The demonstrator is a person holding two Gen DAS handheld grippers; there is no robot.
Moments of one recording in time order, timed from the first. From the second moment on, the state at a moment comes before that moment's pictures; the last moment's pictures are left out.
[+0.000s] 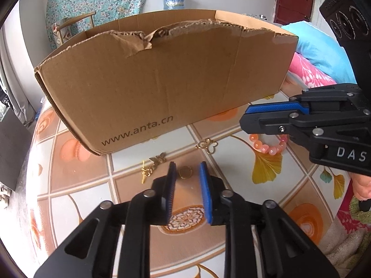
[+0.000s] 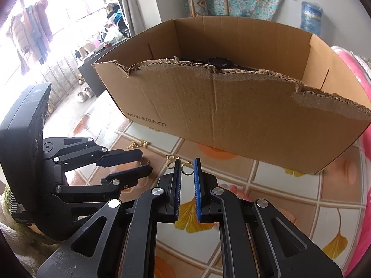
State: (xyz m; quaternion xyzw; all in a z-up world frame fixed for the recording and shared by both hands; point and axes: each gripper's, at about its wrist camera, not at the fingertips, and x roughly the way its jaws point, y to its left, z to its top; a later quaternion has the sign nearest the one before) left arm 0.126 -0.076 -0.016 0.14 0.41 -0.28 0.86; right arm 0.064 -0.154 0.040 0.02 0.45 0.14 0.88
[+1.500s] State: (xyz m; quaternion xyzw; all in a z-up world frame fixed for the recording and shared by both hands) left arm 0.124 -0.092 -0.016 0.20 0.39 -0.31 0.84; right arm 0.052 -0.164 0.048 0.06 0.43 0.14 0.89
